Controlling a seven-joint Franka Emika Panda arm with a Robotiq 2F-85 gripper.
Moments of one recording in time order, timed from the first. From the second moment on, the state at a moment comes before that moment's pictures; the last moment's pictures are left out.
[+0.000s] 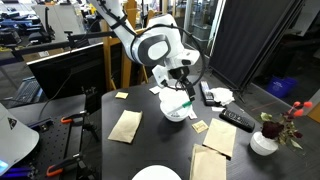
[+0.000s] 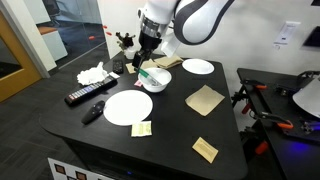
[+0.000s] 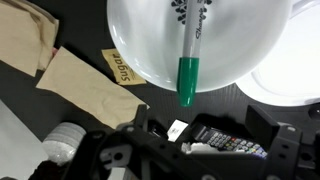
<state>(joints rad) 0.33 0.56 -0.36 -2.09 -0.14 2.98 0.32</state>
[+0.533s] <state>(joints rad) 0.41 0.39 -0.39 -2.21 -0.14 2.97 0.34</state>
